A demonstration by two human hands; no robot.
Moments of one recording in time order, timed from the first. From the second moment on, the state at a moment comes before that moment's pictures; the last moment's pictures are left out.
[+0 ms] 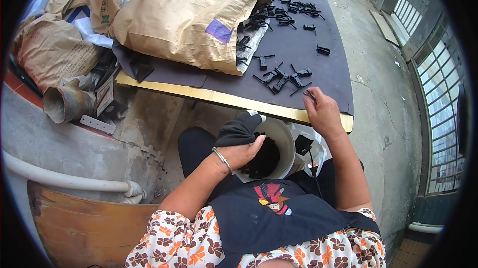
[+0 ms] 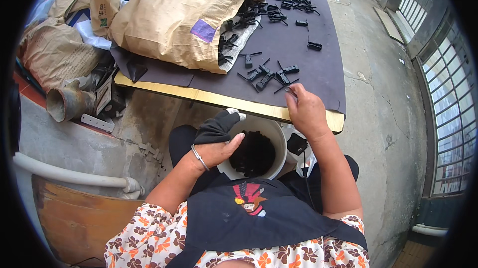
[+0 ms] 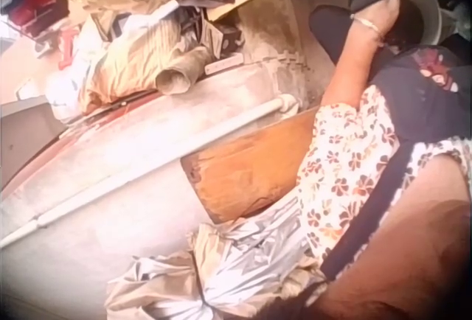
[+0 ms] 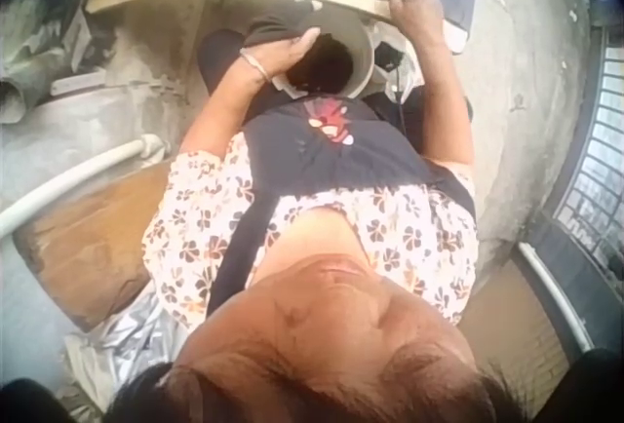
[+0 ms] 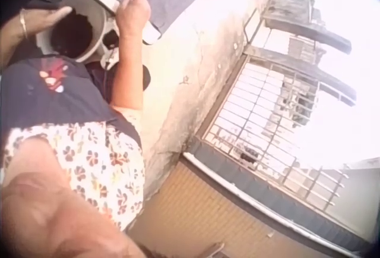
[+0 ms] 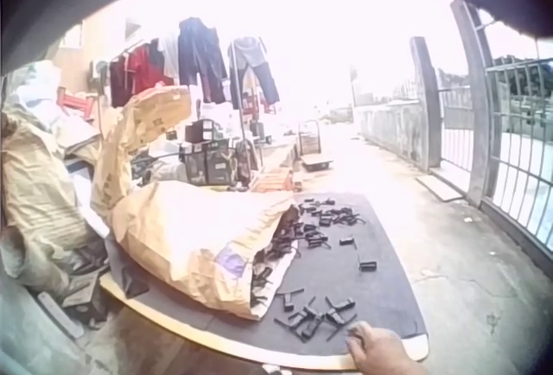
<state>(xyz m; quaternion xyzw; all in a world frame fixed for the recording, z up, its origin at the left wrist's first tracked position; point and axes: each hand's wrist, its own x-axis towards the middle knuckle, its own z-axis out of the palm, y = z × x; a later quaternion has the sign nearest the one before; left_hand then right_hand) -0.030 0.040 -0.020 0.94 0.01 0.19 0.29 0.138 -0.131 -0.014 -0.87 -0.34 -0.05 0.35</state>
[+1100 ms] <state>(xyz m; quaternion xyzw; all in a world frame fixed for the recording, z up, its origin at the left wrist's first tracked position) -0.014 0.030 -0.033 0.52 0.16 0.00 0.84 0.096 -0.134 -0.018 -0.71 -0.48 0.05 0.51</state>
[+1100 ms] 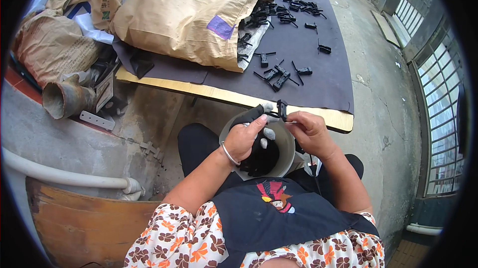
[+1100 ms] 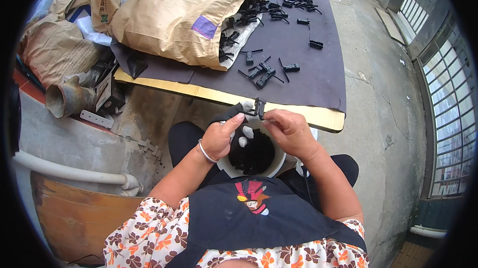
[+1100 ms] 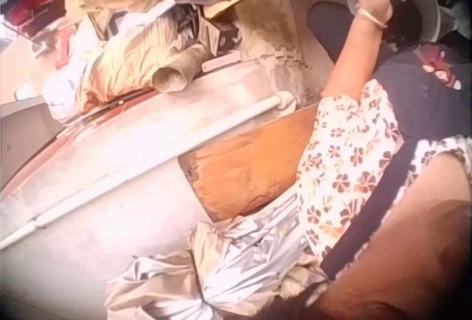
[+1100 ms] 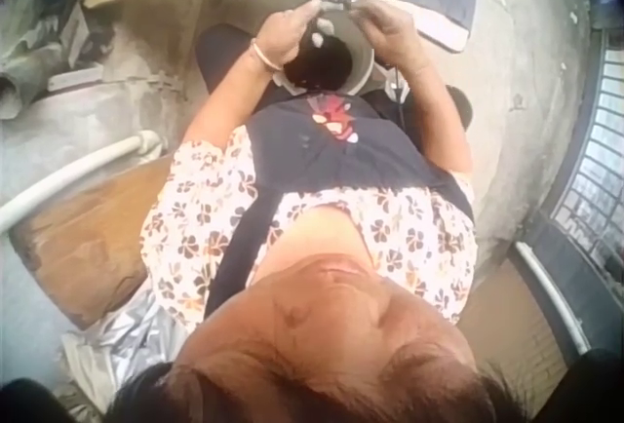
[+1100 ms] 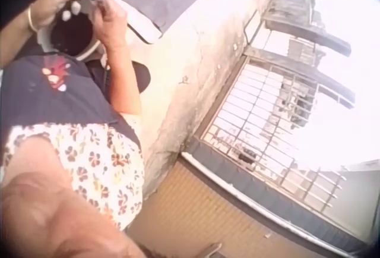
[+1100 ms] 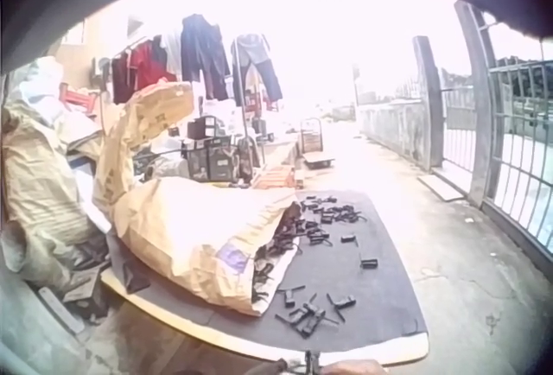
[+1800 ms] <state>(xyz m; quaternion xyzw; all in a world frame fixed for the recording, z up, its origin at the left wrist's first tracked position) -0.036 0.014 -0.003 0.68 -0.01 0.09 0.72 0.061 -0.120 0.011 -0.68 -0.41 0.15 0.59</state>
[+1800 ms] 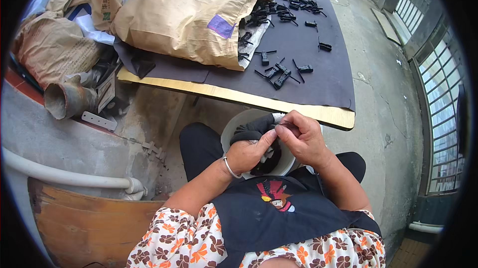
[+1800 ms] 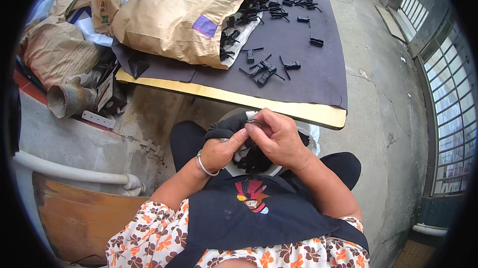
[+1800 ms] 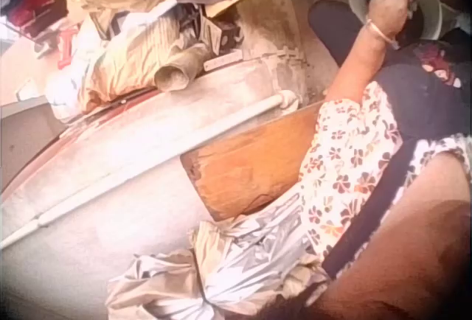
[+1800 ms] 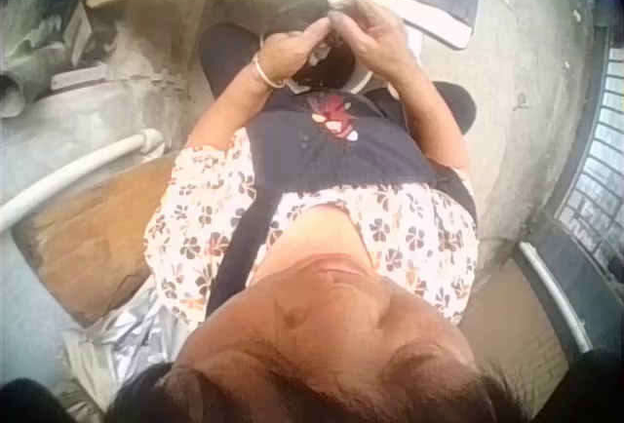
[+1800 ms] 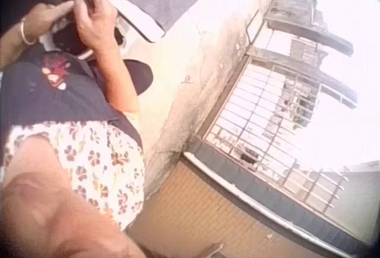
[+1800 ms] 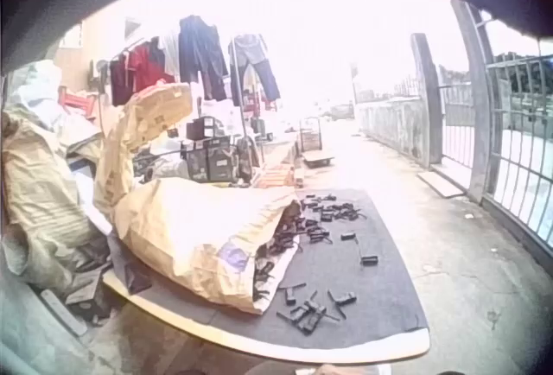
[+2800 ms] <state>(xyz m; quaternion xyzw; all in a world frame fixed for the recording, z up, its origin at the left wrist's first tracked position) -0.037 0.017 -0.001 0.80 -0.05 0.13 0.58 0.061 -0.123 0.013 -0.71 -0.41 0.16 0.55</state>
